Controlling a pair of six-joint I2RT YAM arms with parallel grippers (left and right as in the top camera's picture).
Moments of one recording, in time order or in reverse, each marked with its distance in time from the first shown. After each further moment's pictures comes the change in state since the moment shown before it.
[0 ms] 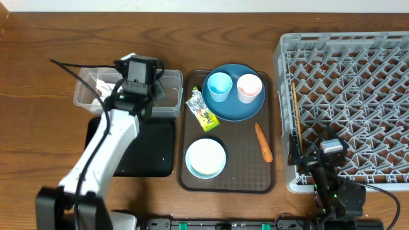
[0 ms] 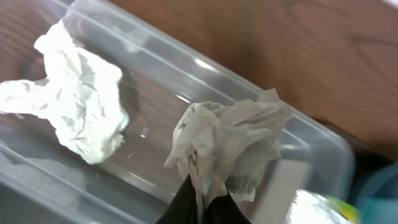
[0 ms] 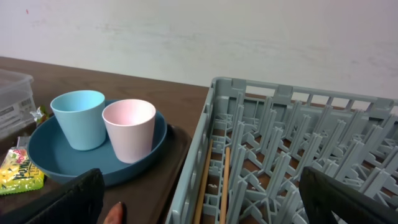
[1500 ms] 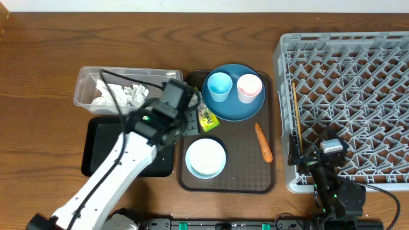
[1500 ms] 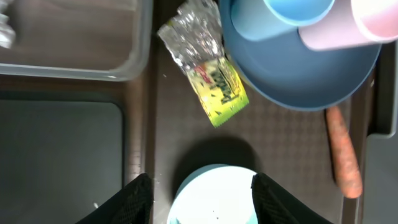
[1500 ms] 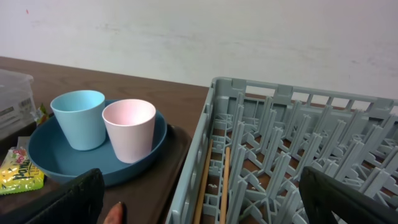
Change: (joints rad) left arm -0.333 -0.159 0.005 -0.335 0.264 0.056; right arm 0.000 0.000 0.000 0.000 0.000 0.000
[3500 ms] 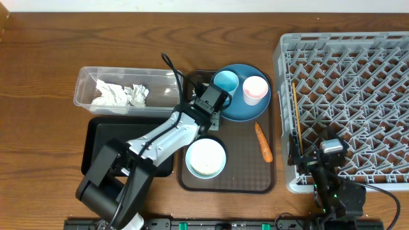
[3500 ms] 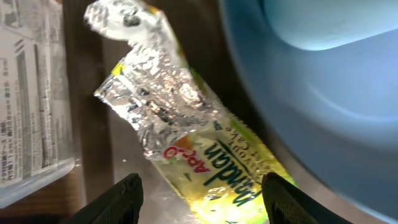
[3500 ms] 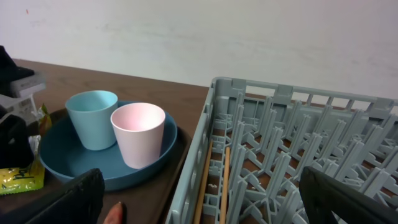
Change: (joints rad) left arm -0.108 0.419 -0.024 0.387 -0.232 0.101; right arm 0.000 0.000 0.000 0.000 0.000 0.000
